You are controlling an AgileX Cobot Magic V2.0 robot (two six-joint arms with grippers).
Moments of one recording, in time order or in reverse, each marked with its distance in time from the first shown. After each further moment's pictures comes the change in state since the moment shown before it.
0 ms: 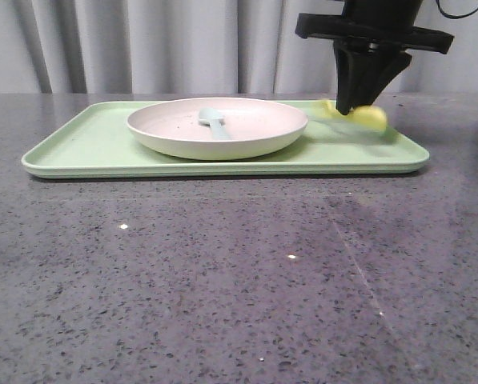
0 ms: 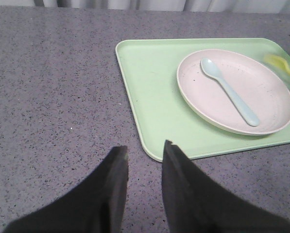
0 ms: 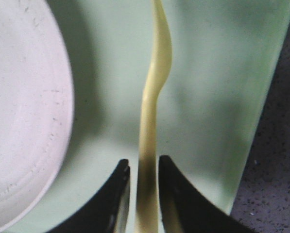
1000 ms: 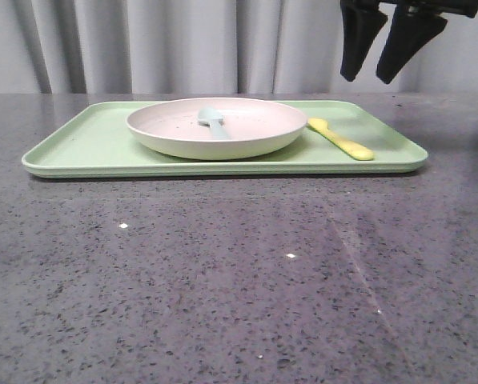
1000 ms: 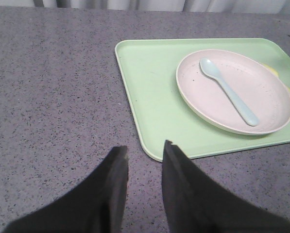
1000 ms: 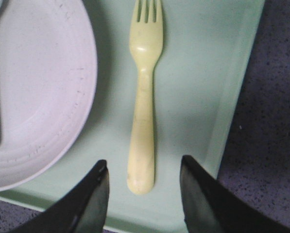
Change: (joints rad) left arm 0.000 0.000 0.000 0.000 -0.002 0.000; right arm 0.000 -0.184 0.156 0.002 -0.076 -0.001
